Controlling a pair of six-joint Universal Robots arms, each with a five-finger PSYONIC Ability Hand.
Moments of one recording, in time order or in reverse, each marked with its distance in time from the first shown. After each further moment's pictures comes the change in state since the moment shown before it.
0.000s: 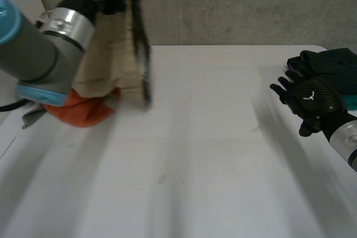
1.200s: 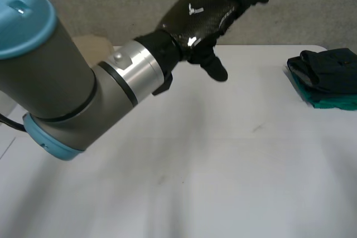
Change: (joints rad) left arm -0.278 0.114 -0.032 -0.318 0.228 -0.157; right arm -0.447 0.555 -0.944 -0.028 0.237 -0.003; left_hand -0.672 -0.993 -0.974 -0.996 -0.952; right_hand 0.000 0.000 0.003 0.000 0.000
